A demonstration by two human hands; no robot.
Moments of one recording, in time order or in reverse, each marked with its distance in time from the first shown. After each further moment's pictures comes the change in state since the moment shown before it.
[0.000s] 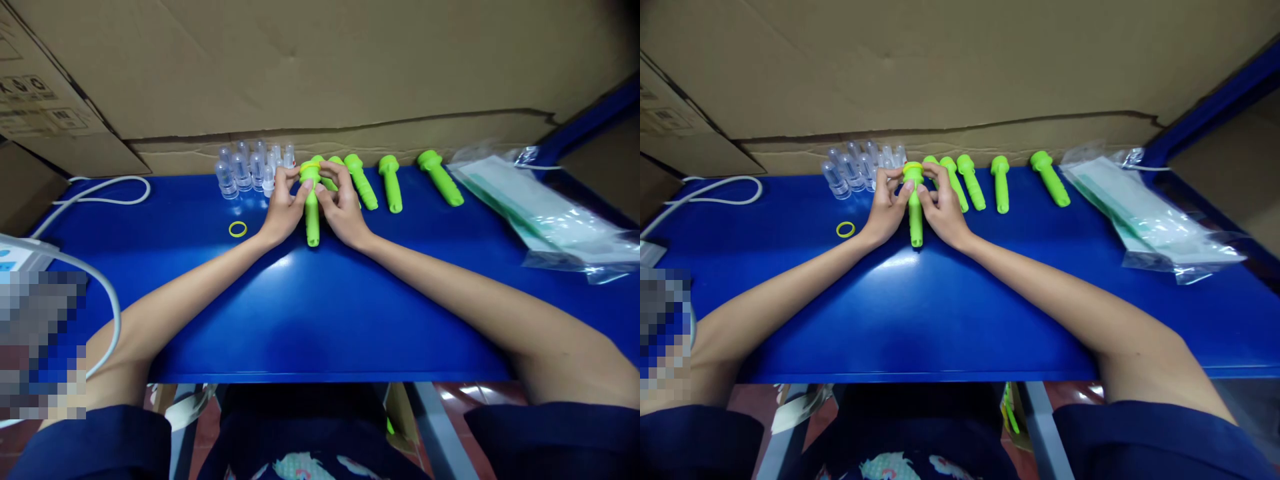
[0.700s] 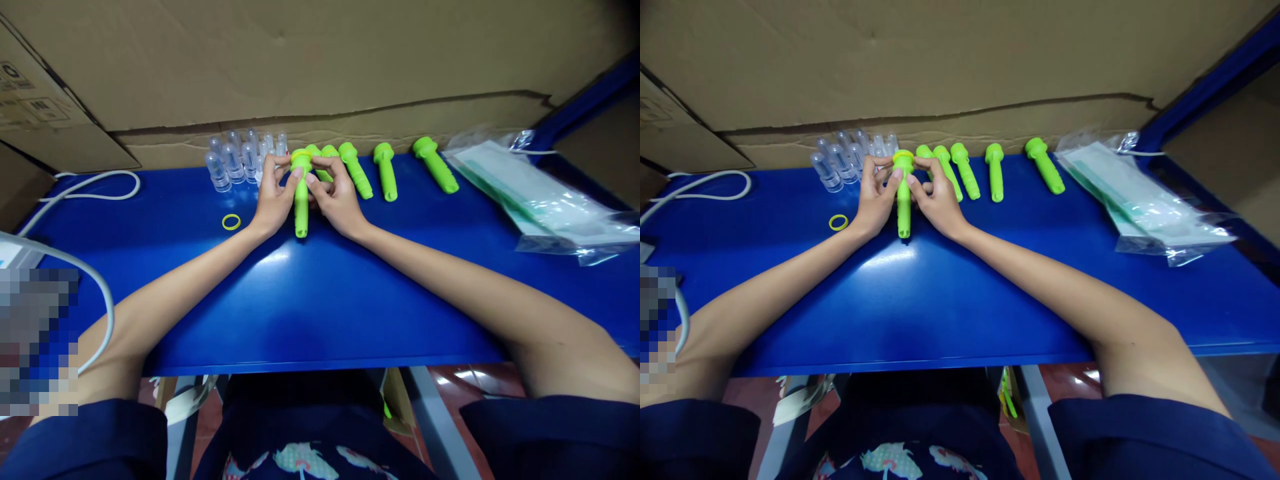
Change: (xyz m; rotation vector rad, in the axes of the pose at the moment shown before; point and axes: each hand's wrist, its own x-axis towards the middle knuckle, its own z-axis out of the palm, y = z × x) left_hand 0.000 0.006 -0.003 0.029 0.035 0.000; right_hand -0.003 0.010 0.001 0.077 -0.028 0.125
